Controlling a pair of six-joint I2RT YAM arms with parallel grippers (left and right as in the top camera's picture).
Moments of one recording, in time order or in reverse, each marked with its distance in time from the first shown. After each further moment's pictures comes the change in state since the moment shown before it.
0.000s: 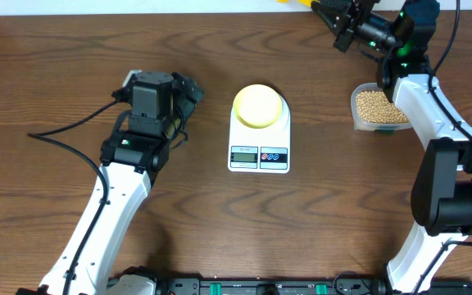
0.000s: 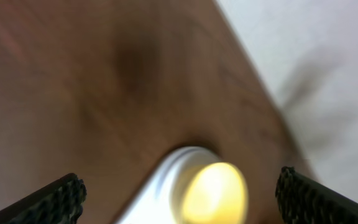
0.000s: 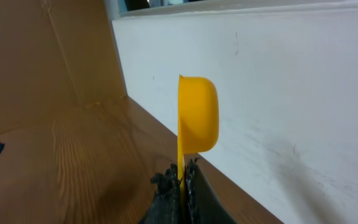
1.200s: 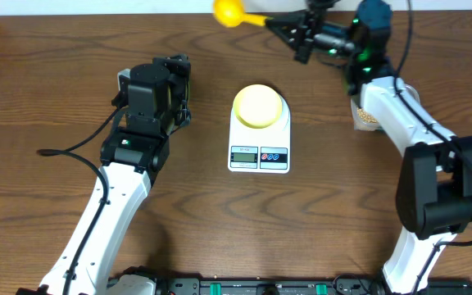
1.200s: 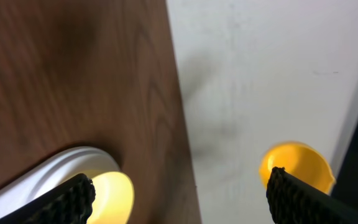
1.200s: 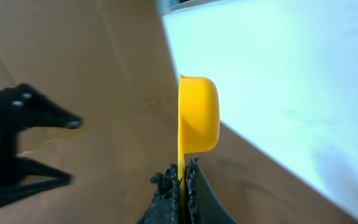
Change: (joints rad) left arm 0.000 0.000 0.000 0.208 0.020 -0.474; right arm 0.150 0.000 0.000 -0.003 -0.018 0.128
